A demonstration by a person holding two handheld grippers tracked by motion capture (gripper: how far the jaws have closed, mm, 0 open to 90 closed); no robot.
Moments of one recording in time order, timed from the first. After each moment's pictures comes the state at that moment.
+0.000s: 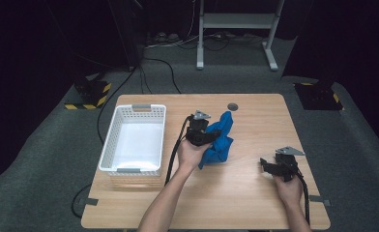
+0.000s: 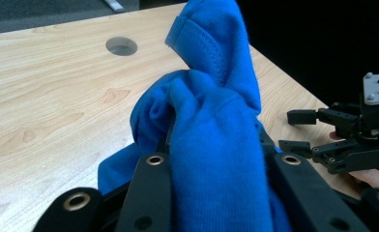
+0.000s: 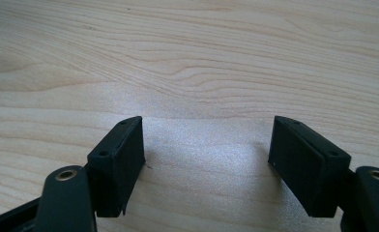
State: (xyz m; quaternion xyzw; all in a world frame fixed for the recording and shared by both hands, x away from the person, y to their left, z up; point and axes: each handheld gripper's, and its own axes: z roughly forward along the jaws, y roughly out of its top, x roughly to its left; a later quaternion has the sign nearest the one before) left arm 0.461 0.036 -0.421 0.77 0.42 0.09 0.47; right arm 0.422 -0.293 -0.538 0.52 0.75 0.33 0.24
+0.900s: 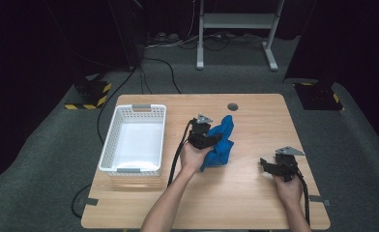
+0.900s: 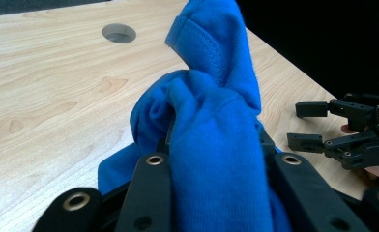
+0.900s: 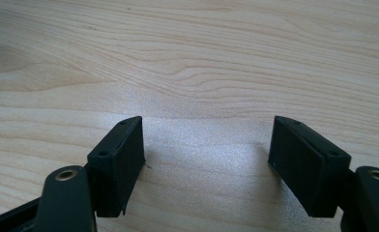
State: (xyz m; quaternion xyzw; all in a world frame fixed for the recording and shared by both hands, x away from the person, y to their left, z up) left arm 0.463 0.030 -0.440 0.77 0.42 0.09 0.46; right arm 0.422 -0.293 -0.538 0.52 0.75 0.33 0.24
